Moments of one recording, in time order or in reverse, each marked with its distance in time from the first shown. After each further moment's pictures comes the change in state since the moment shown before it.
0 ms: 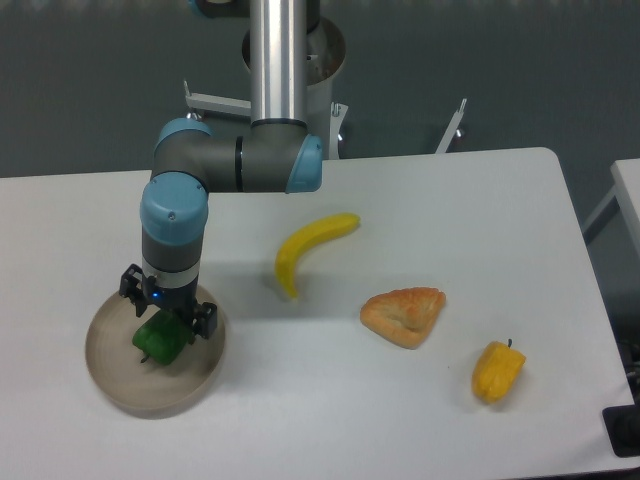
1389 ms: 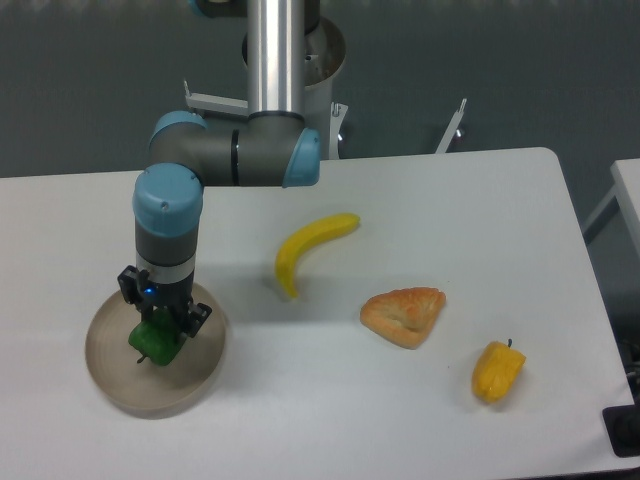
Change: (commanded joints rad) arm 0.093 0.069 0.083 -0.118 0.014 0.165
